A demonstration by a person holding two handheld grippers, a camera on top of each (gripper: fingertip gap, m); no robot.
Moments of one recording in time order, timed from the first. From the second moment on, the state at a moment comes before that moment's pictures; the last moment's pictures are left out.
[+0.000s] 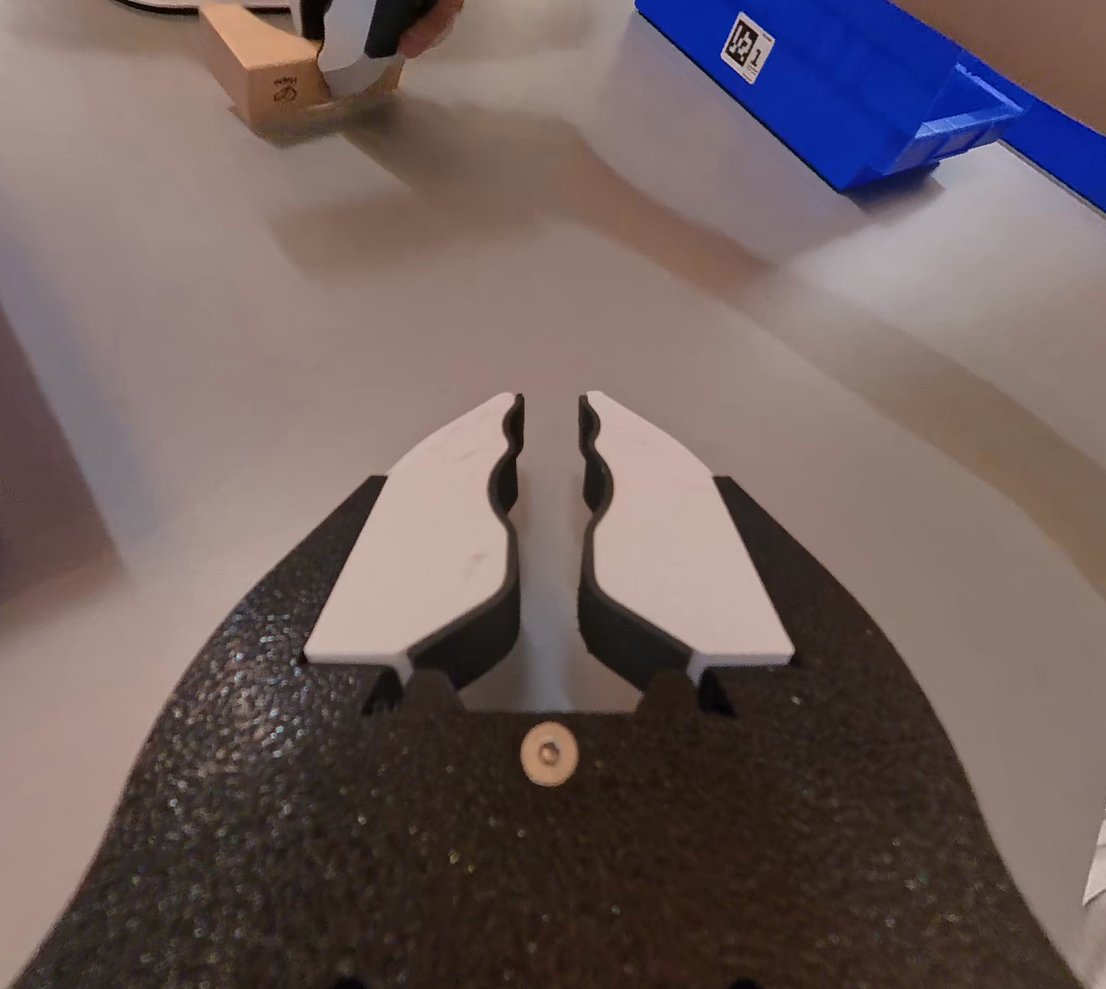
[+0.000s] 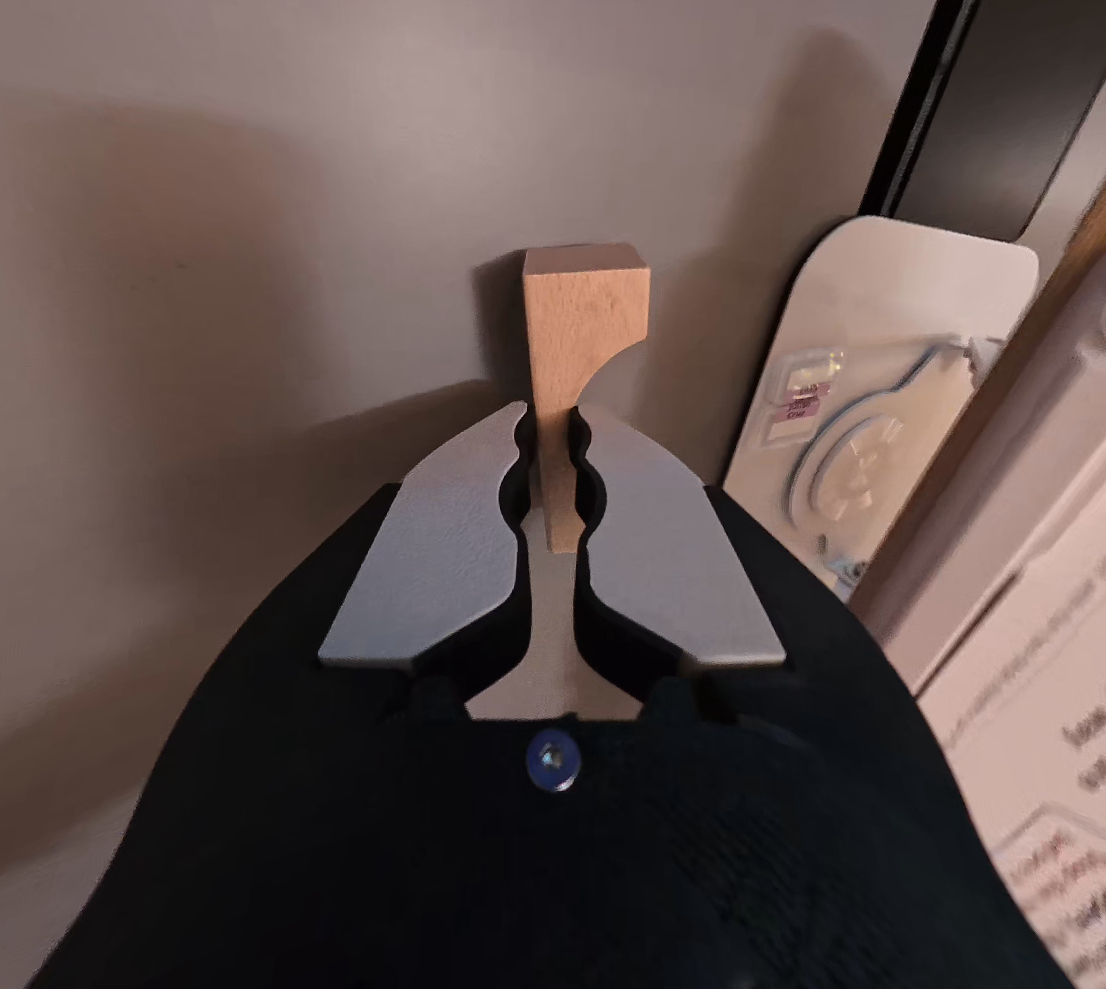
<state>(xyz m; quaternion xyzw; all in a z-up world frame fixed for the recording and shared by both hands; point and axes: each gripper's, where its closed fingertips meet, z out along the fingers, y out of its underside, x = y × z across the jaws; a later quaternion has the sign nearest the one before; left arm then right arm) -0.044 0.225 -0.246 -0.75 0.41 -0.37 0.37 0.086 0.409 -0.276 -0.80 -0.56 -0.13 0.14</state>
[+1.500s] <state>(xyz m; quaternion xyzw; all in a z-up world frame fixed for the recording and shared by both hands) -0.006 0.196 -0.238 -0.72 0.45 -0.39 0.35 0.439 0.217 -0.274 -0.97 -0.13 -0.18 0.08</state>
